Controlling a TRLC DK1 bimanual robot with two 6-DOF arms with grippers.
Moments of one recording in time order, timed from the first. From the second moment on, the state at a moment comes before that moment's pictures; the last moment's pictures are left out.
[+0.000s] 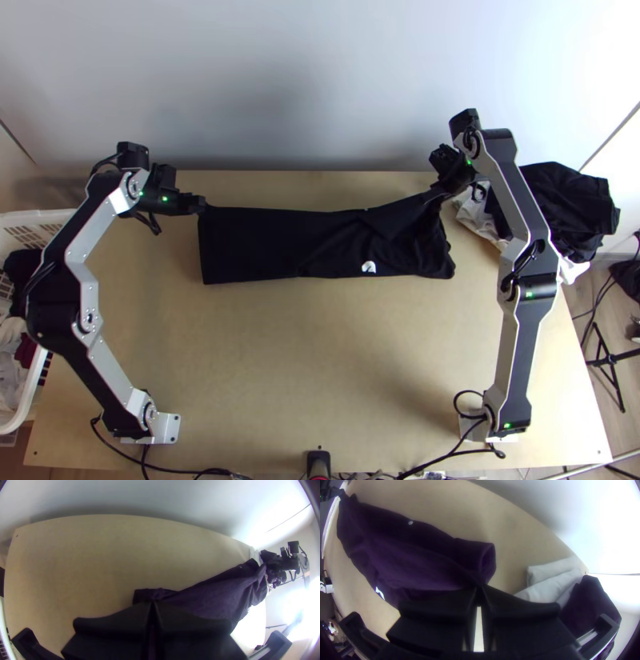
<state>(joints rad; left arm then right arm) 0.09 1.94 1.66 -0.74 0.43 0.05 0.12 2.26 2.30 -1.28 -0.02 -0.40</state>
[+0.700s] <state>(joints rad) 0.07 2.05 1.70 -0.70 0.39 0.01 0.14 2.33 2.31 -1.17 -0.02 -0.31</state>
